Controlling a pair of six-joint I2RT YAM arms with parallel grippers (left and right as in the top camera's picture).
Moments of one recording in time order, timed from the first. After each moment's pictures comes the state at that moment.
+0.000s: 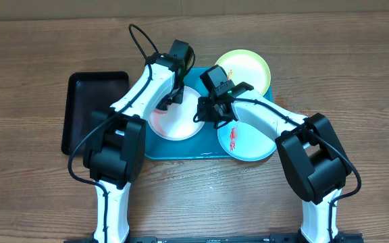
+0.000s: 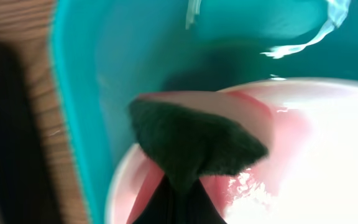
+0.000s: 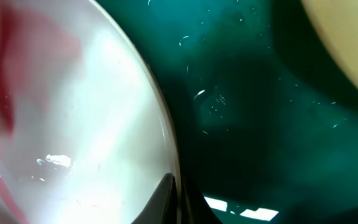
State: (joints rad) left arm -0.36 2.20 1.71 -0.94 -0.28 -0.26; right arm 0.55 2.08 1.41 -0.54 -0.15 0.58
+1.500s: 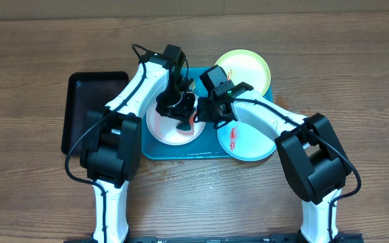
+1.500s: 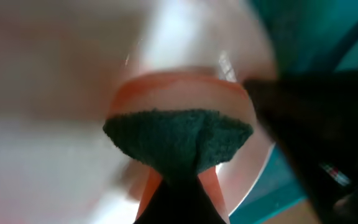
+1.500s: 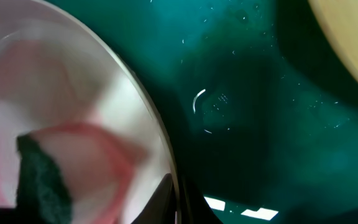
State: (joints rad) left arm -0.33 2.20 1.72 -1.12 0.34 -0.07; right arm 0.55 2.08 1.41 -0.54 -0.15 0.57
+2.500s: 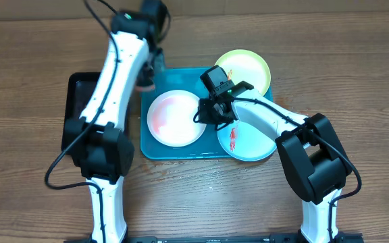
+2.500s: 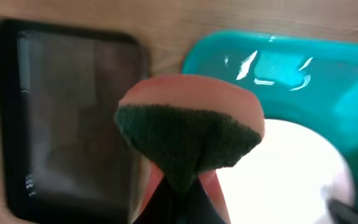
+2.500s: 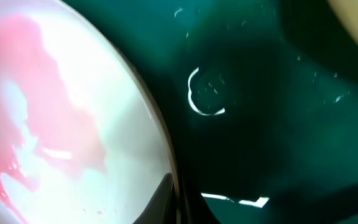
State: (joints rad) left arm -0.24 2.21 2.32 -1.50 -0.23 -0.39; right arm 0.55 2.08 1.43 -0.63 -0.18 0.57
